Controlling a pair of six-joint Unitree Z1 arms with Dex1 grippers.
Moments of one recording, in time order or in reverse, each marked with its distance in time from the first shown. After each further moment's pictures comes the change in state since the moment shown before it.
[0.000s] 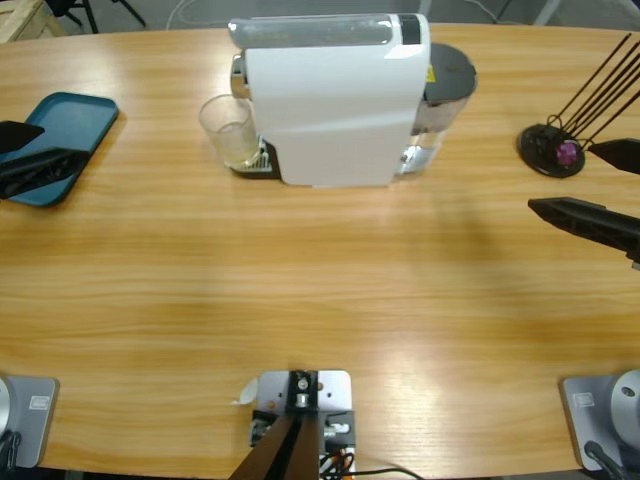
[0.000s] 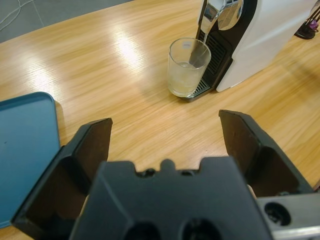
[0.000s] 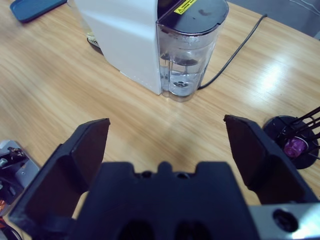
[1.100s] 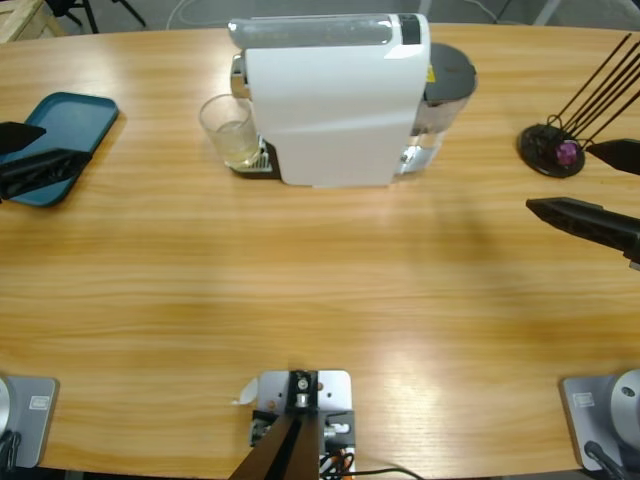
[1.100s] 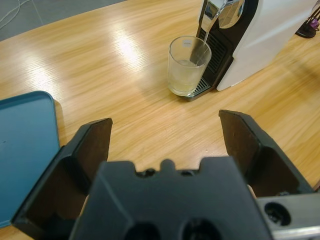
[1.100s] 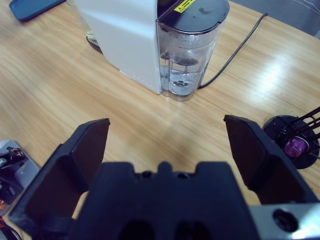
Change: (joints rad) arm 0 0.000 0.006 0.000 0.000 0.000 0.000; arm 1 0.000 0.007 0.000 -0.001 0.000 0.000
